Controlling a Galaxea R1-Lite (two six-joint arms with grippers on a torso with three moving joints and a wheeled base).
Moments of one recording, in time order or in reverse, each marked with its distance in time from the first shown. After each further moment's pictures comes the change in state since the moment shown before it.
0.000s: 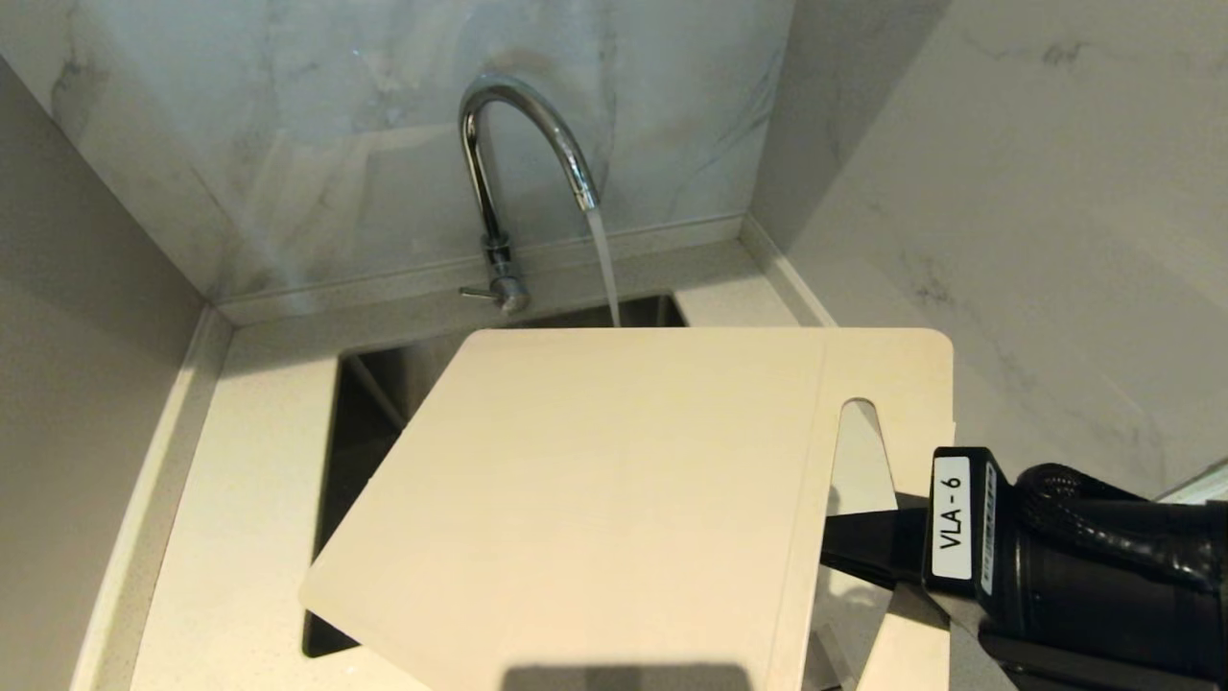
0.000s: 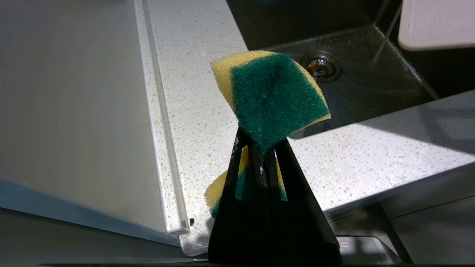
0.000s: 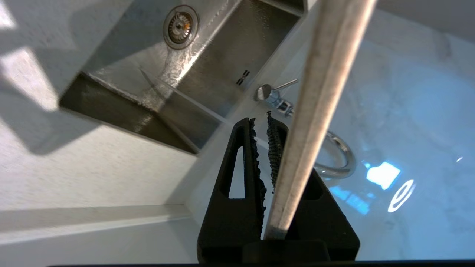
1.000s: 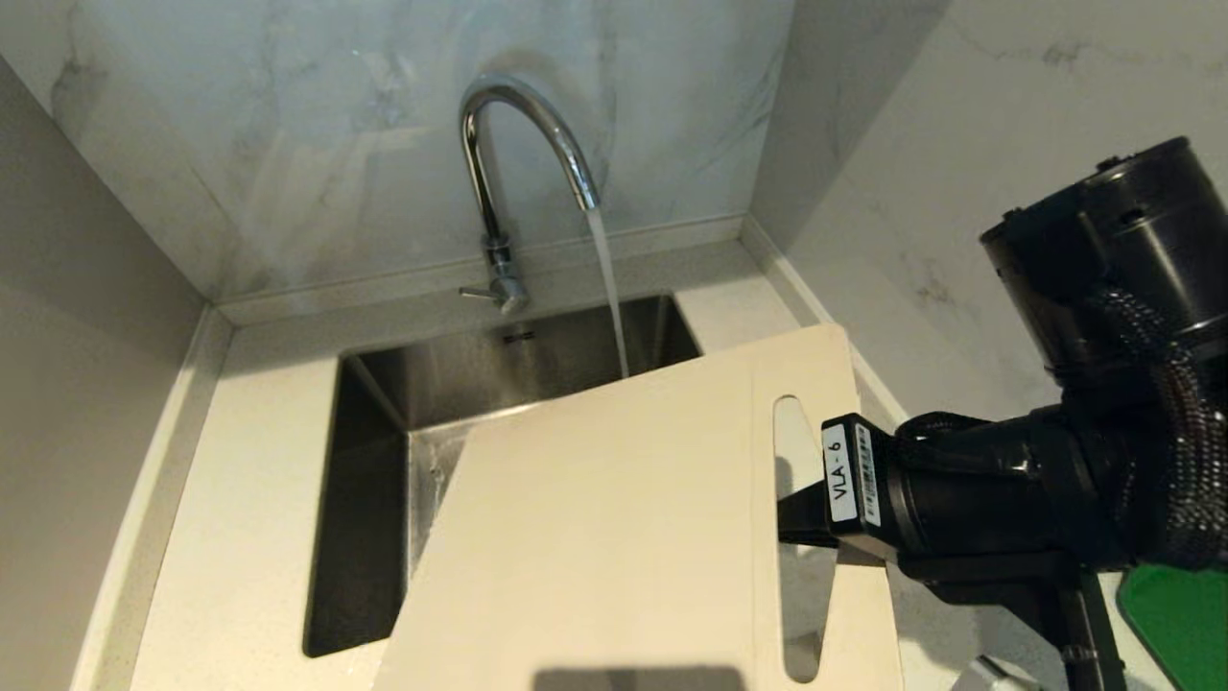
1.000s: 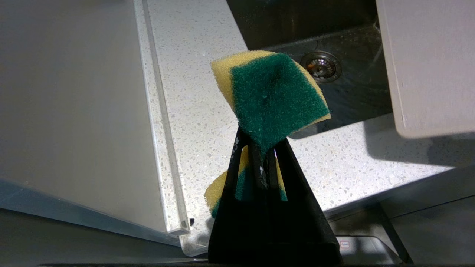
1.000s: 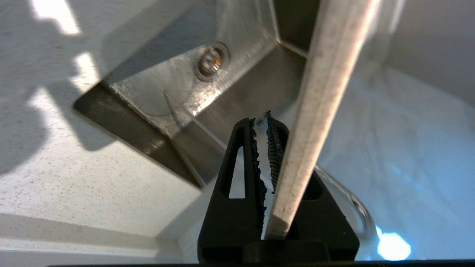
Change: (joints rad) left arm 0.000 0.000 0.000 0.000 0.000 0.000; right arm -0.113 0.224 -0.274 0.307 0.123 -0.220
